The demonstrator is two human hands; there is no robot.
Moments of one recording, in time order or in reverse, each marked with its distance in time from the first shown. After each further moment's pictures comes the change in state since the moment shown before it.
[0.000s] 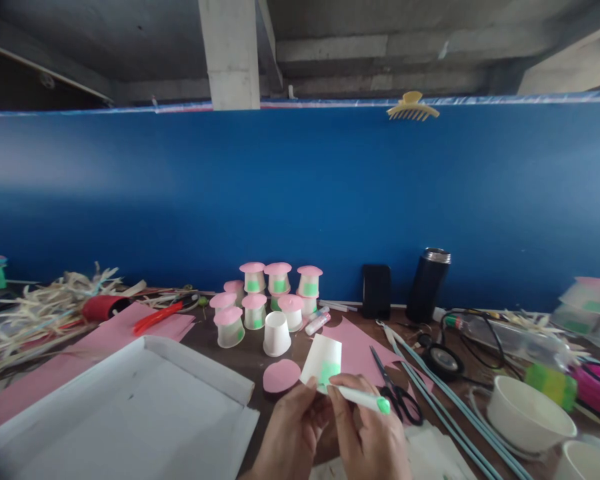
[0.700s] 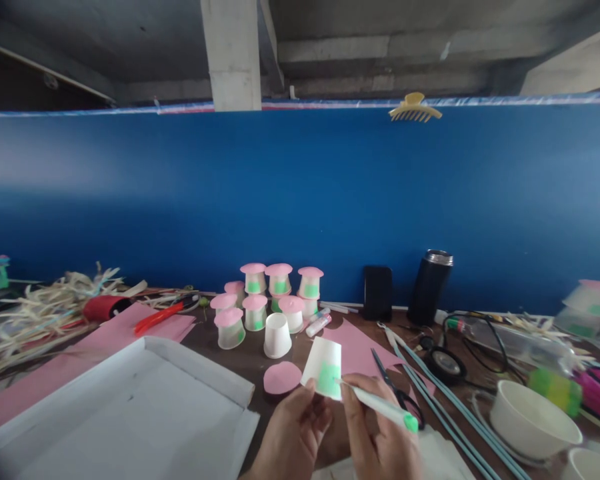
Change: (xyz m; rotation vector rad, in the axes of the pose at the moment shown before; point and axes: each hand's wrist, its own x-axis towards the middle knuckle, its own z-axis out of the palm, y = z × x) left_hand 0.003 0.000 0.002 -0.107 0.235 -0.103; right_hand 0.000 0.007 -0.011 -0.018 0.058 0.041
